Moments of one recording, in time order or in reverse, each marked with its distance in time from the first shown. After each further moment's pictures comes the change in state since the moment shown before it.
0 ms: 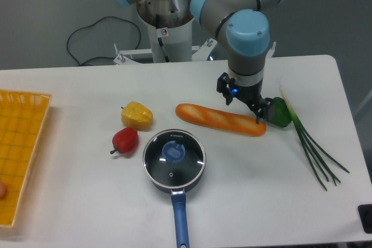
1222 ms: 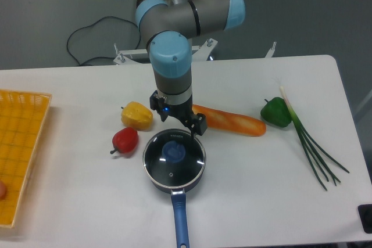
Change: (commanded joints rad) arm -0.189 -0.067 0.000 0.008 -0.080 -0.262
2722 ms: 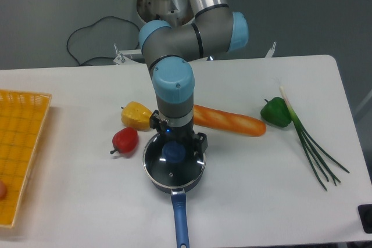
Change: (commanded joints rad) arm -0.028 -0.103 0.095 -0.002 0.008 -0.066
